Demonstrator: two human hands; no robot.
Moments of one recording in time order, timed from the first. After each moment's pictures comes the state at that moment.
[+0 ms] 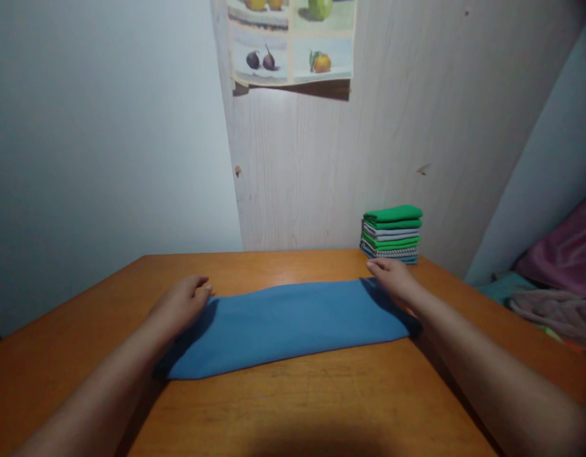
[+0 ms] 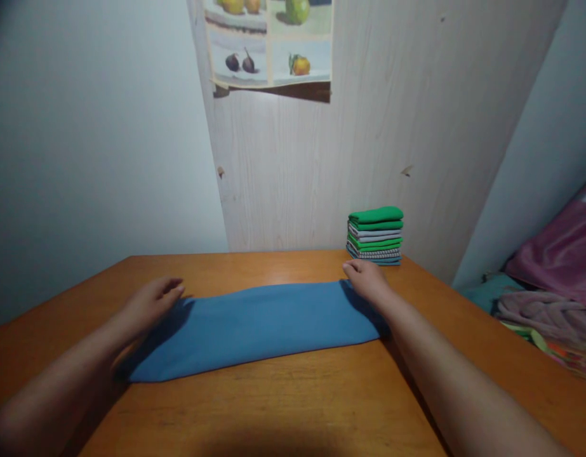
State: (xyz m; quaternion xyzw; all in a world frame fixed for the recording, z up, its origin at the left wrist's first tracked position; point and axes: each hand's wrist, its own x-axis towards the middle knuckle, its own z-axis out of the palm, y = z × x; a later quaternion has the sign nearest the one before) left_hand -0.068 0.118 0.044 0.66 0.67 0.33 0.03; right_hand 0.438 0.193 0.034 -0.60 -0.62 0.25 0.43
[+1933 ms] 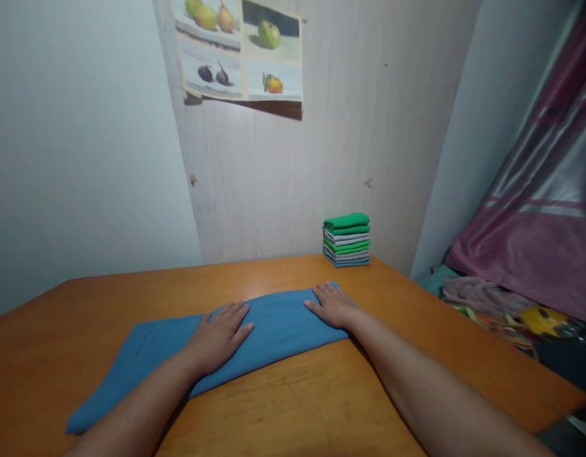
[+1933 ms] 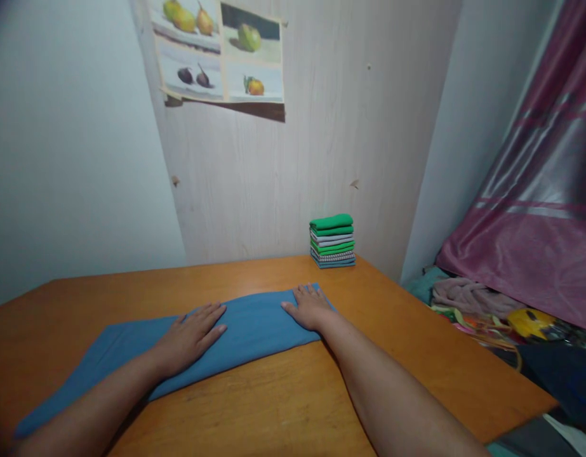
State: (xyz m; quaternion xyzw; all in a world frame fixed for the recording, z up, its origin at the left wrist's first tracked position) left_hand 0.069 0.126 -0.004 0.82 0.57 0.07 0.03; right_hand 0.397 0.161 -0.002 -0.64 -0.76 0.08 0.05
